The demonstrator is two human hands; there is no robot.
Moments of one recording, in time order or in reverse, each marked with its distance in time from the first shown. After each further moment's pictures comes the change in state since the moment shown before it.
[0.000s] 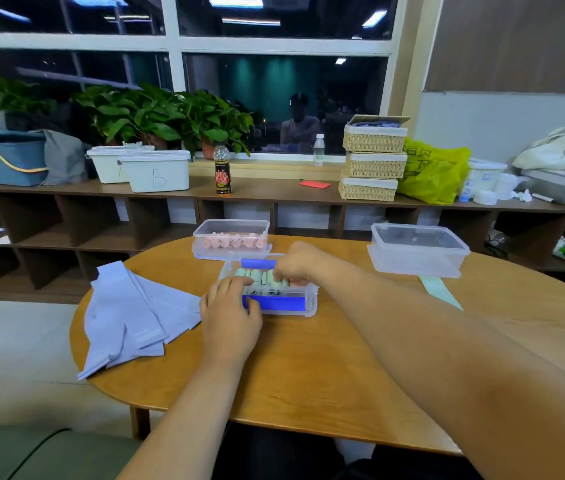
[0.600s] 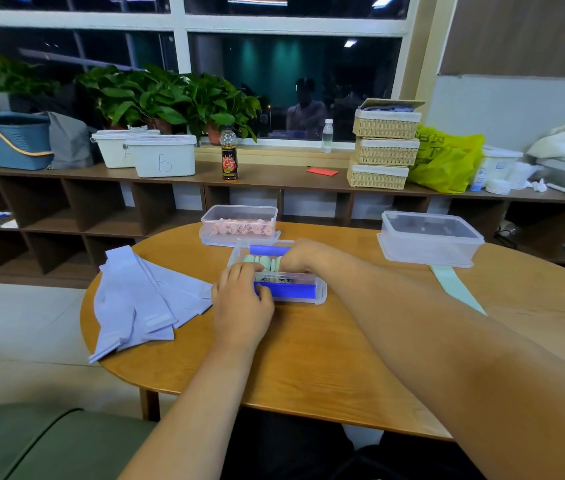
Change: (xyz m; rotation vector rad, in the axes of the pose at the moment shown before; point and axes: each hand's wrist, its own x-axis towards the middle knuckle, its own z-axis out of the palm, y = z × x) left_hand -0.001 0.003 -0.002 -0.015 -0.014 -0.015; right_hand 0.017 -0.006 0.023 -0.215 -0.056 0.060
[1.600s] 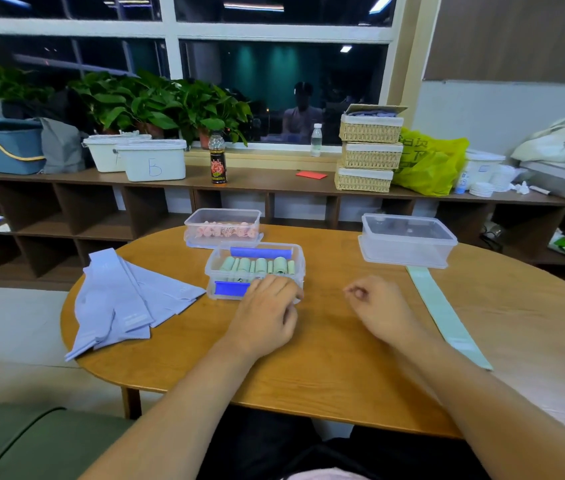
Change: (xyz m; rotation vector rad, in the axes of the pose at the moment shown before) left_hand -0.024 0.045 0.028 0.025 -0.119 0.639; right_hand -0.084 0.201 0.033 0.278 0.453 -0.236
